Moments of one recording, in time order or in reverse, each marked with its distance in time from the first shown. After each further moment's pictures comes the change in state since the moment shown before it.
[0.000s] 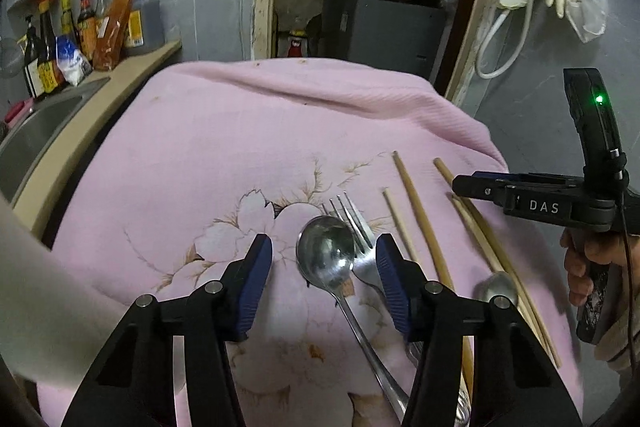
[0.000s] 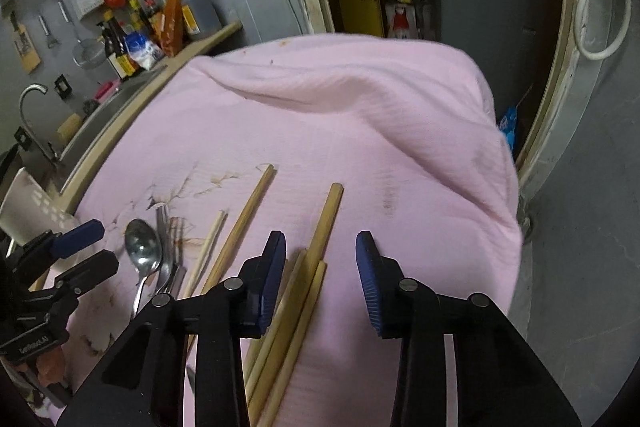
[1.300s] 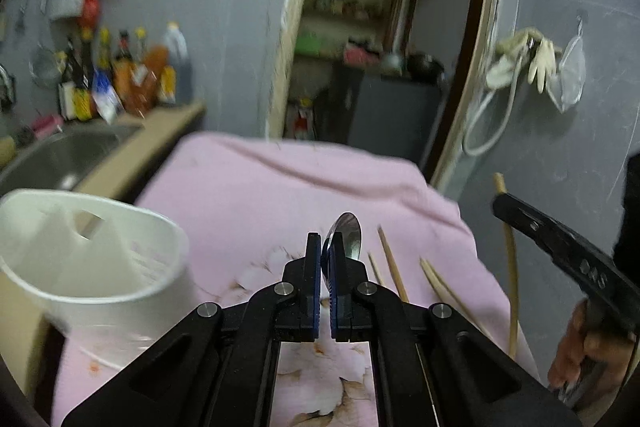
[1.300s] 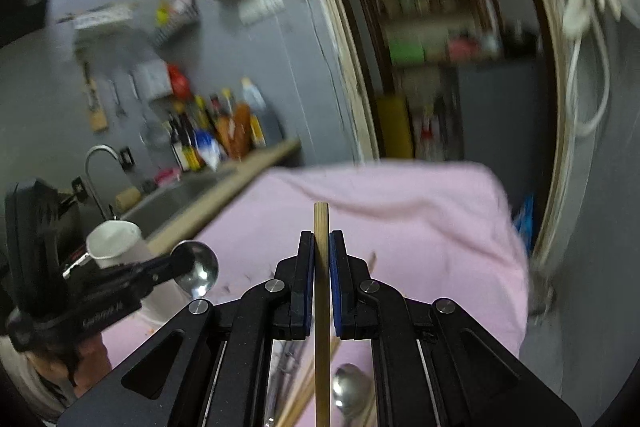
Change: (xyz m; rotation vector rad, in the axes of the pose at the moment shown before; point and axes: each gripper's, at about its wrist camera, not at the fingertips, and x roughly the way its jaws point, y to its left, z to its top) left arm -0.108 0.004 -0.005 -0.064 -0.302 -0.002; right arm -0.123 0.080 -0.045 -0.049 -0.522 0.086
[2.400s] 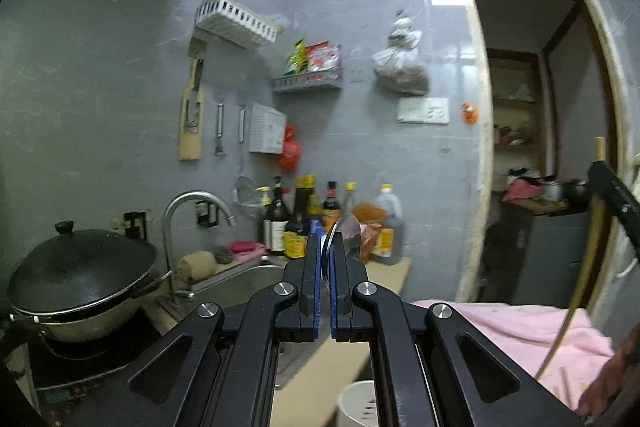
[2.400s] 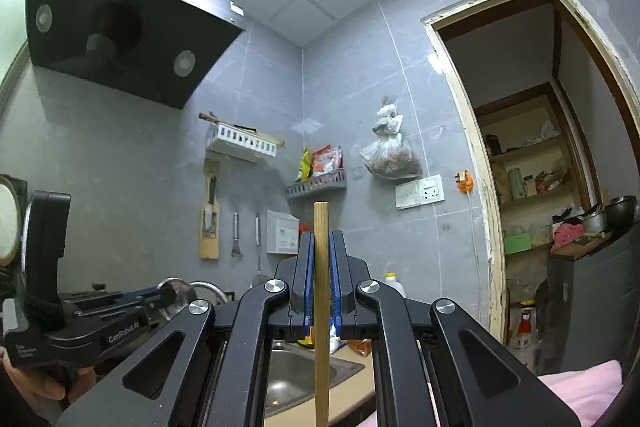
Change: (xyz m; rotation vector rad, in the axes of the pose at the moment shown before) left arm -0.149 0.149 0.060 -0.047 -0.463 0.625; right arm 0.020 0.210 0.075 -0.180 -0.645 0.333
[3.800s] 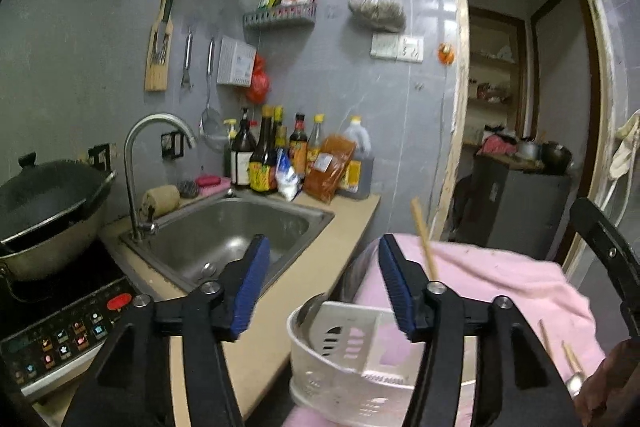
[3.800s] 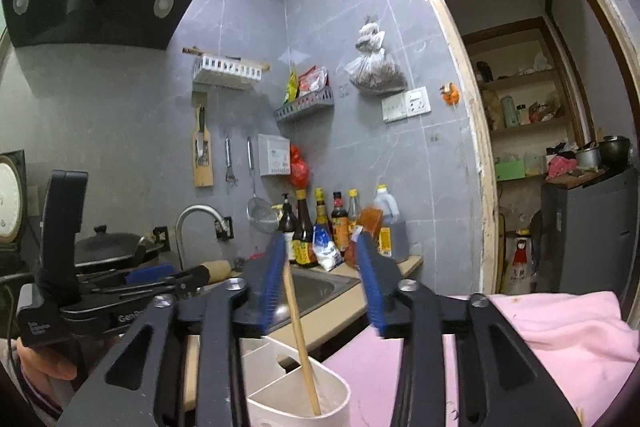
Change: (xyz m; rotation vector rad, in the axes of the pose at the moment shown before) left arm 0.003 -0.025 -0.047 -0.030 0.186 -0.140; right arm -0.038 -0.023 -0.048 0.060 0.258 -0.015
